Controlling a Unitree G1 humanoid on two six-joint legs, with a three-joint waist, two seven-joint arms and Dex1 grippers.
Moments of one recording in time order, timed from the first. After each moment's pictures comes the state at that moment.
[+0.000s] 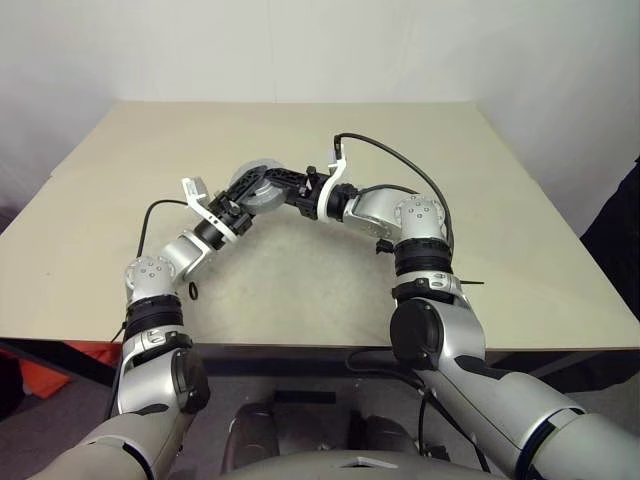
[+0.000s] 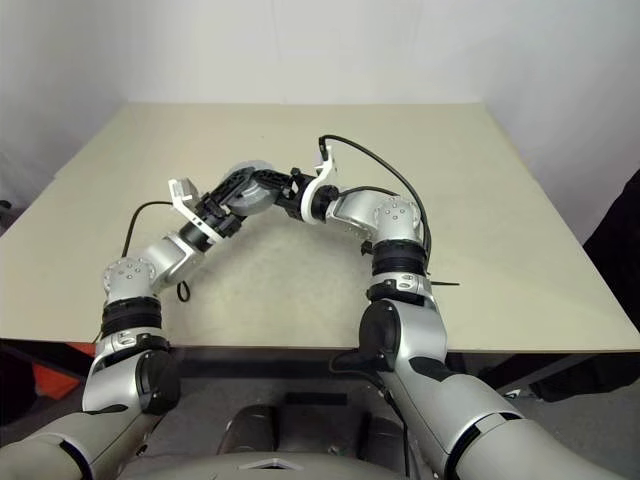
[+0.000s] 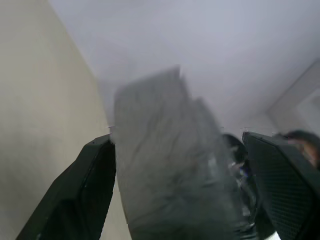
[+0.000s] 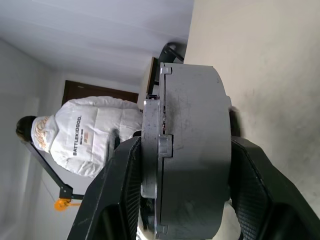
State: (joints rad) left arm -0.66 0.17 0.58 0.49 -1.09 1.02 -0.54; right arm -1.04 0.13 -0.54 0.62 0.92 1.17 0.03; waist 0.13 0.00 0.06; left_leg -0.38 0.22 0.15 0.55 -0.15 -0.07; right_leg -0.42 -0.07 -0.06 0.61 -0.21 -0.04
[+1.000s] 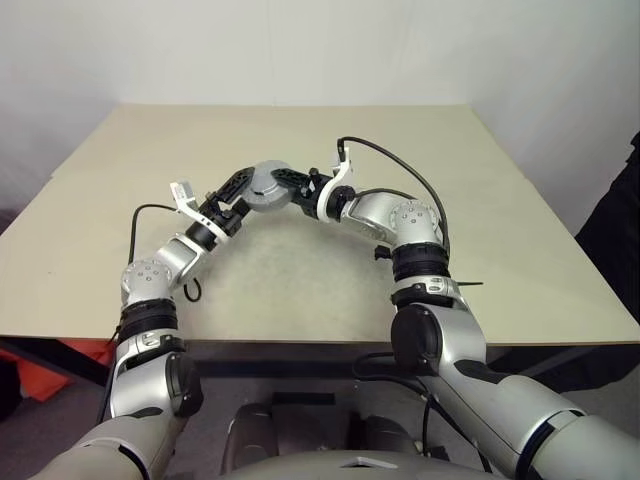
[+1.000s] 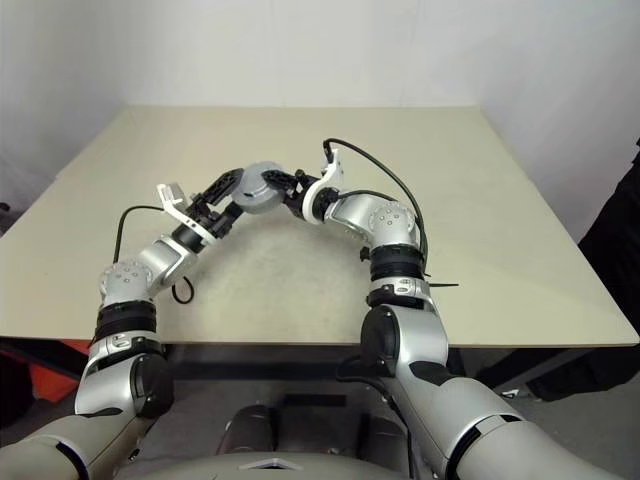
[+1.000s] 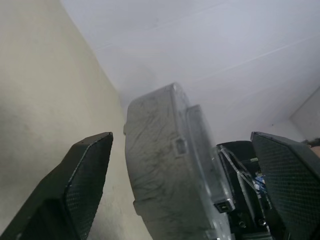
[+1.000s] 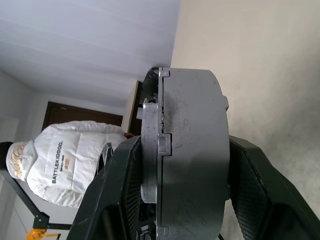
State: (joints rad) left arm -0.64 0.20 0.56 0.53 -1.07 0.90 -0.52; right arm -1.02 0.13 -0.48 0.64 0.92 1.02 0.01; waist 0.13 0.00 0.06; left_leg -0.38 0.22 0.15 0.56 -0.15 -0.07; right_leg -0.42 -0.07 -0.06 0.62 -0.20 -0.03
